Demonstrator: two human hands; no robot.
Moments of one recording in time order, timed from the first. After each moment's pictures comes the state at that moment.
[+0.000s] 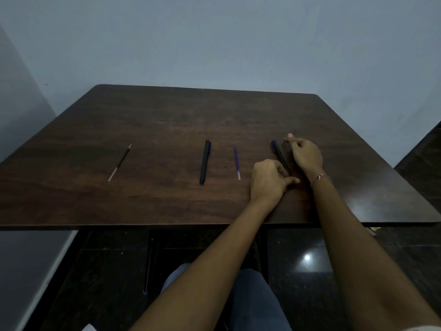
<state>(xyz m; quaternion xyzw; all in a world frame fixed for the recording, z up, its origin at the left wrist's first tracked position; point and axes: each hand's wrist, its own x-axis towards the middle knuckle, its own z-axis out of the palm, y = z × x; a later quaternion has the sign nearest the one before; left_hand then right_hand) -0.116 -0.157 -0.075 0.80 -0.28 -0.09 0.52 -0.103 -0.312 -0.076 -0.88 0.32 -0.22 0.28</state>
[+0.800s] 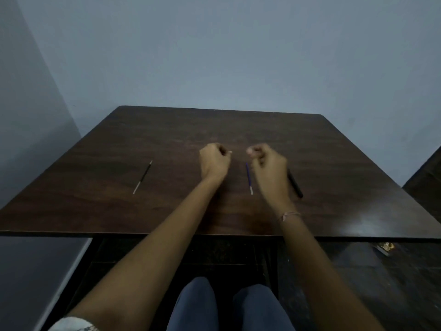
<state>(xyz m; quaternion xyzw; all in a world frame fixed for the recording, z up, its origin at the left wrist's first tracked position) -0.013 -0.064 -0.028 0.87 -0.13 0.09 0.46 -0.110 -0.154 -0.030 -0.84 0.13 -0.39 0.37</state>
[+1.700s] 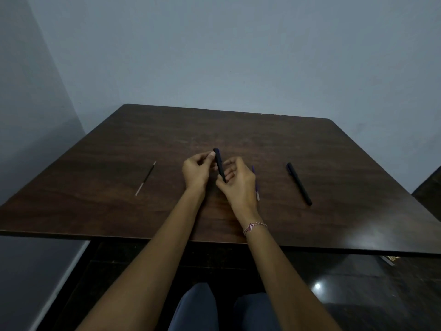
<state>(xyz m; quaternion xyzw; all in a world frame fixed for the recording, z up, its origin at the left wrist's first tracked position) 0.015 -0.036 -0.072 0.64 -0.02 0.00 0.76 -0.070 -0.104 -0.071 -0.83 0.11 -0.34 0.42</state>
